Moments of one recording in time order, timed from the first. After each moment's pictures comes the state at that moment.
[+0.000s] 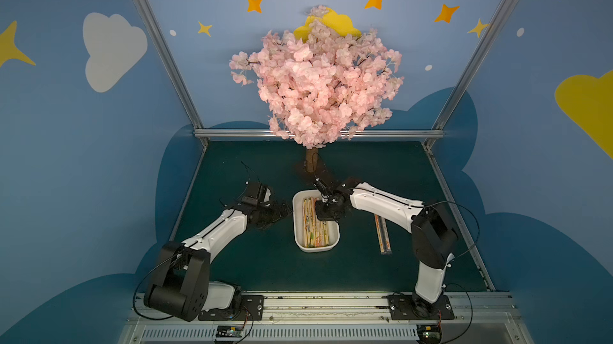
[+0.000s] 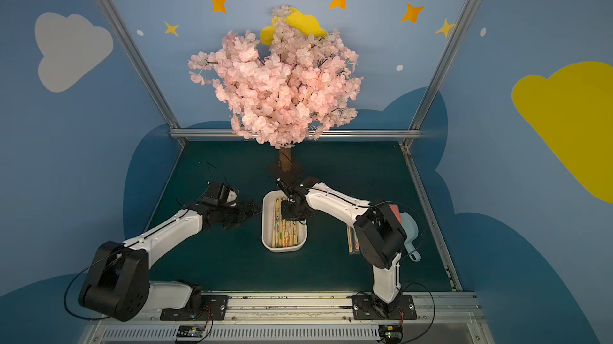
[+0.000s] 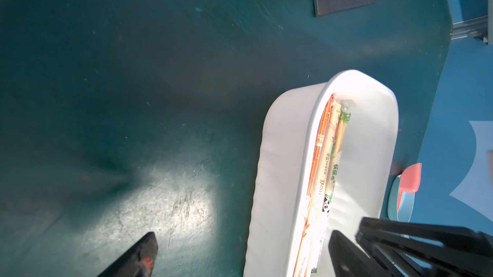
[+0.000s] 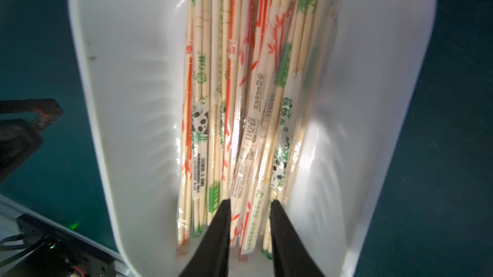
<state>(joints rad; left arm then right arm) -0.26 1.36 0.74 -0.40 0.35 -0.70 0.86 1.90 1.47 -0.86 -0.08 0.65</state>
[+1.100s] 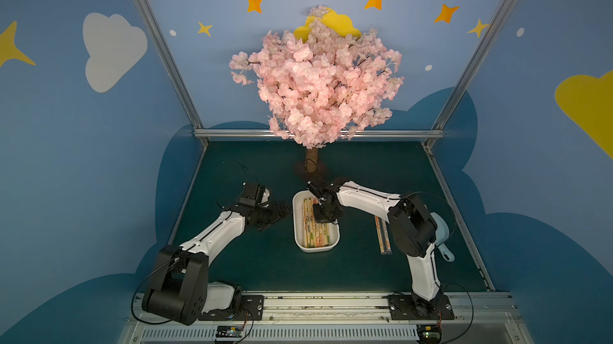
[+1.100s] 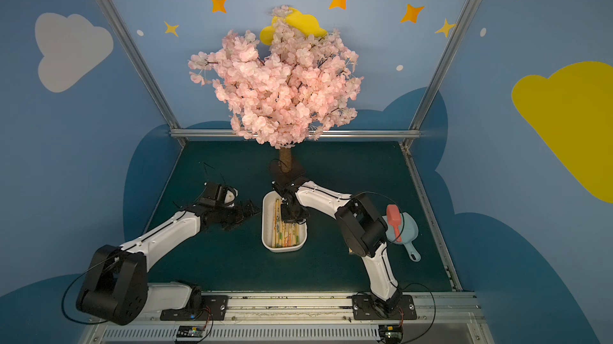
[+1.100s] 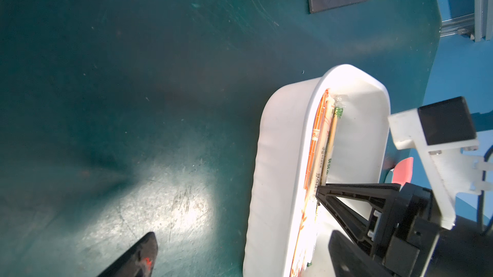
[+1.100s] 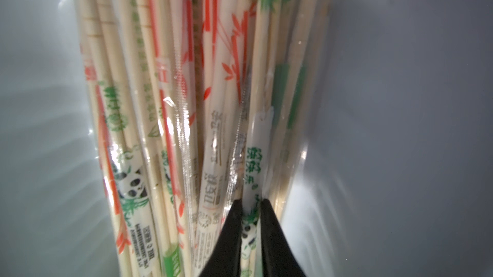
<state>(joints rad) -0.24 1.34 0.72 -0.40 0.39 -0.68 0.86 2.07 1.57 -0.92 -0.03 0.65</state>
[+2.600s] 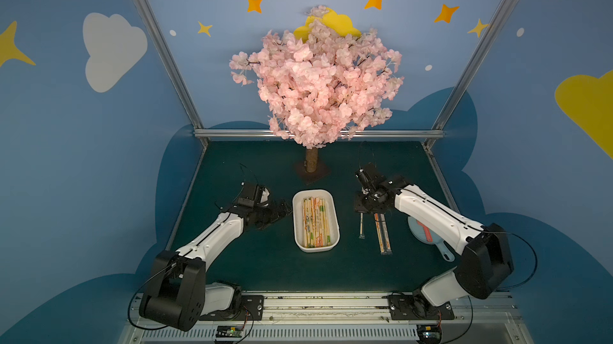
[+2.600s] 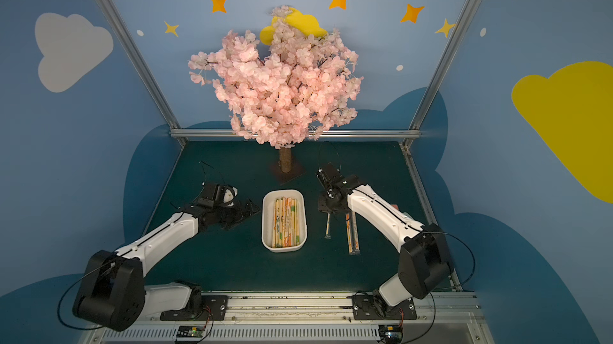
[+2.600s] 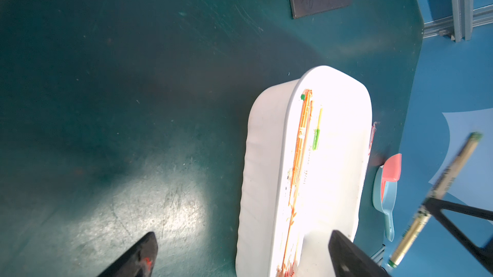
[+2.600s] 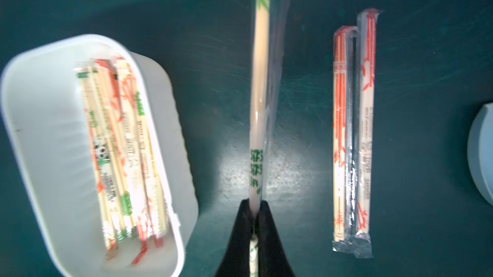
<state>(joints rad) -0.24 1.31 0.73 -0.40 0.40 -0.68 0.63 1.53 1.22 -0.94 0.12 0.64</state>
